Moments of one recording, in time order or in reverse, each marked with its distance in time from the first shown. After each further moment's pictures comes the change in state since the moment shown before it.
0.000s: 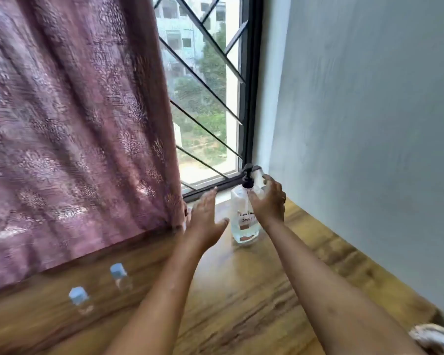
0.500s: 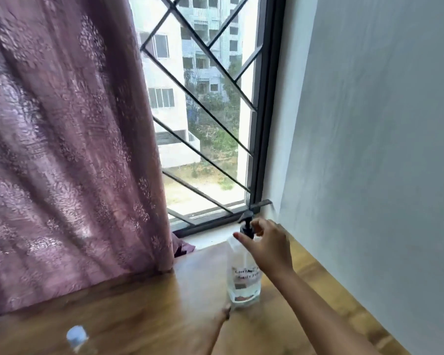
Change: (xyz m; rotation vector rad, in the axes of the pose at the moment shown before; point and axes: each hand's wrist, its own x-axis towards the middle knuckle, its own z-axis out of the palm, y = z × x) left_hand -0.016 -0.001 0.030 -0.153 -0.214 0.132; right_hand 0.057 0.014 0.010 -0.057 -0.161 -0.256
